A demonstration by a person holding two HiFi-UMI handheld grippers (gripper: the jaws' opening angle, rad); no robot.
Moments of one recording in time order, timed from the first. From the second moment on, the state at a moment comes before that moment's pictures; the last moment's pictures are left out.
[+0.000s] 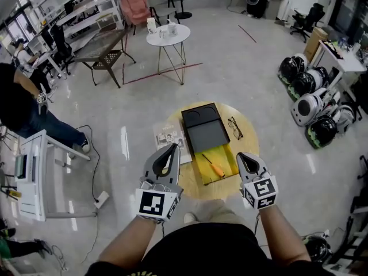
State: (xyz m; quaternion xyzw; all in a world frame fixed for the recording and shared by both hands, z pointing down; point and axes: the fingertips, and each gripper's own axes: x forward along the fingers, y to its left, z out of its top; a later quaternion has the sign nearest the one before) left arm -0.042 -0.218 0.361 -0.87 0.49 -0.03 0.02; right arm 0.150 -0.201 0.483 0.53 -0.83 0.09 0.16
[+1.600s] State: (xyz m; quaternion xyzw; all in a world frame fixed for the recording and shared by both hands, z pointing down) left arm -0.055 -0.178 0.351 -0.89 0.46 -0.02 0.04; right arm 0.133 -0.147 0.353 0.55 -0.83 -0.01 0.08
